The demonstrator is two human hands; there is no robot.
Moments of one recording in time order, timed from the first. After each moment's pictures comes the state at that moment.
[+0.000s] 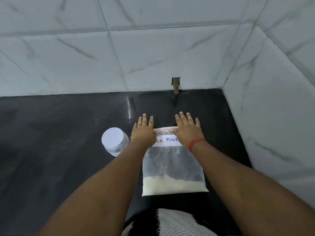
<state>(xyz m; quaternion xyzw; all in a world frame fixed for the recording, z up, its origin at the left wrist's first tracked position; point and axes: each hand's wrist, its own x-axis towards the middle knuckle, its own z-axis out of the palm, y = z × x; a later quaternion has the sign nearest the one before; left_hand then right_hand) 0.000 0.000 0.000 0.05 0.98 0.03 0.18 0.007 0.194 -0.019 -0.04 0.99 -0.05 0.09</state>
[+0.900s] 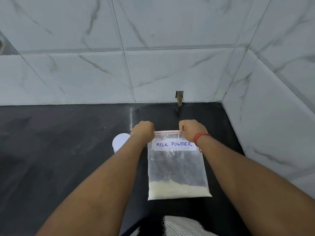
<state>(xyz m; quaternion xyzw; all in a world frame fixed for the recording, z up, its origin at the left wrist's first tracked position) -0.007 -0.023 0.062 0.03 0.98 0.11 0.13 0.006 0.187 0.068 -0.04 0.99 -0.13 0.10</state>
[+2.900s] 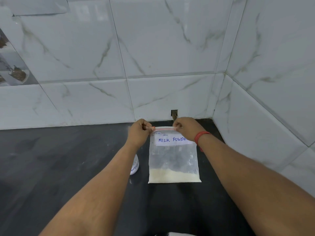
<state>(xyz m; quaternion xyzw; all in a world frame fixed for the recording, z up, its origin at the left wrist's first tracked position) 0.026 -0.038 0.125 0.00 0.83 0.55 -0.03 0.028 0.189 0.149 -0.09 0.96 -0.26 -0.01</state>
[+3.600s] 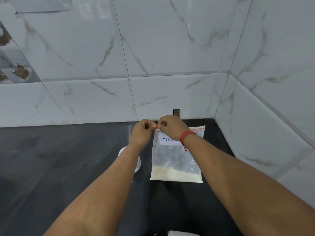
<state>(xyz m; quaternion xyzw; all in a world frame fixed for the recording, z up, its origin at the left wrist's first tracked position) 0.025 -0.036 0.120 0.00 0.82 0.57 -0.05 0.019 0.126 0.149 -0.13 0.95 -0.29 -0.02</state>
